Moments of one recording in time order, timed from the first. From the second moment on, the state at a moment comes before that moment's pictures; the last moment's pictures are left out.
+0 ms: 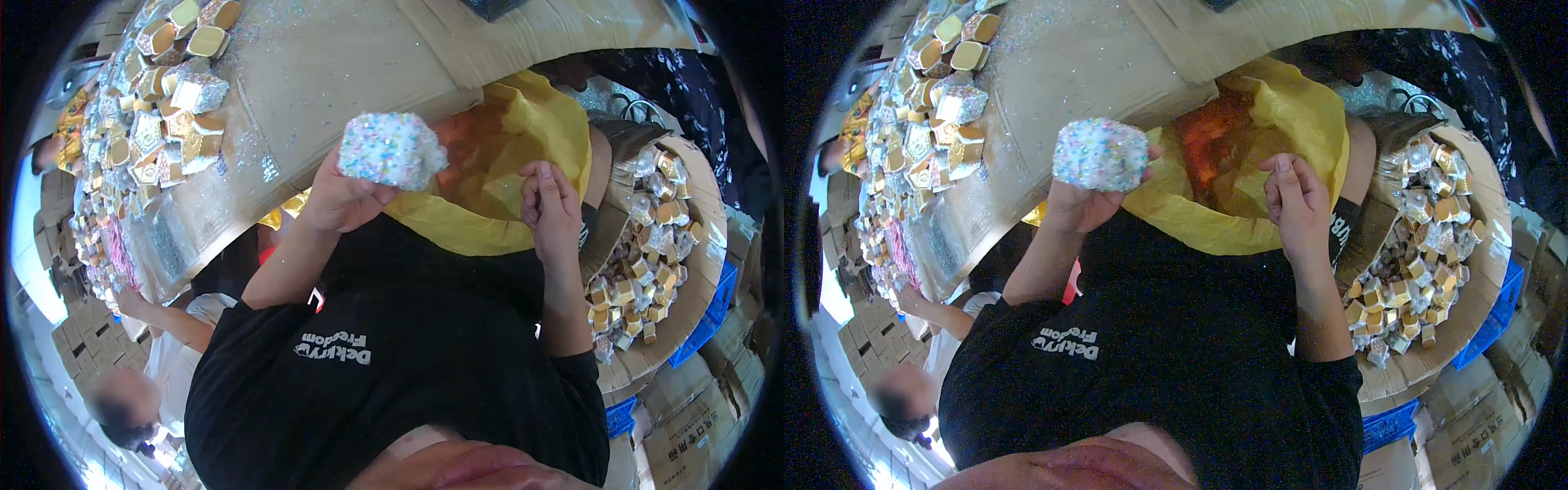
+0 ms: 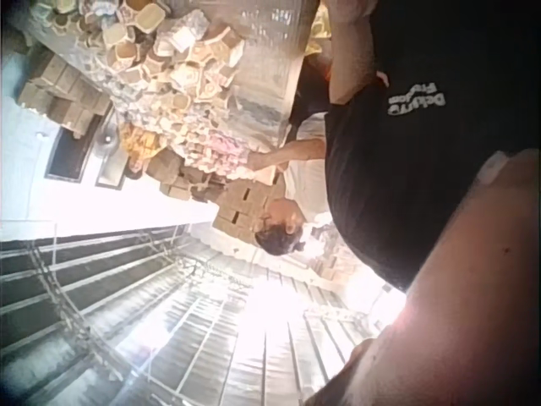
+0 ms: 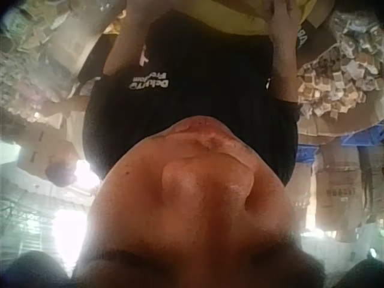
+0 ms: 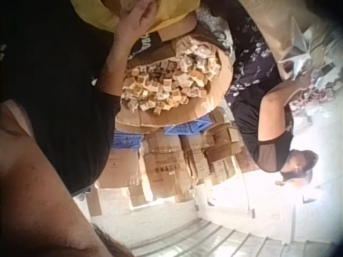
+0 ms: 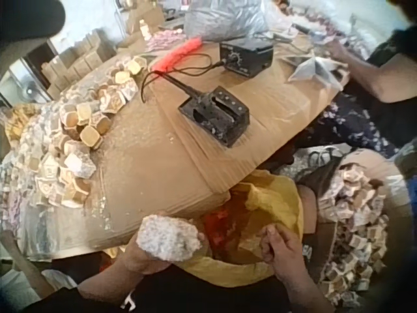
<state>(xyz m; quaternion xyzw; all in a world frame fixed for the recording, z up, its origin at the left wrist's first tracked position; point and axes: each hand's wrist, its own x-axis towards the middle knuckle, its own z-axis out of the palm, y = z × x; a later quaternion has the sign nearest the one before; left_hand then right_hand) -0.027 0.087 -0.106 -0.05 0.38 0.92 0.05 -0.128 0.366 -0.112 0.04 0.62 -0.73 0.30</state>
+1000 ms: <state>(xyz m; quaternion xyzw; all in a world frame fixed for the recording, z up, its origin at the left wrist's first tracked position) -0.054 0.011 -0.038 -0.12 0.36 0.91 -0.16 -0.262 0.629 -0.315 0.10 0.99 -0.05 -0.06</state>
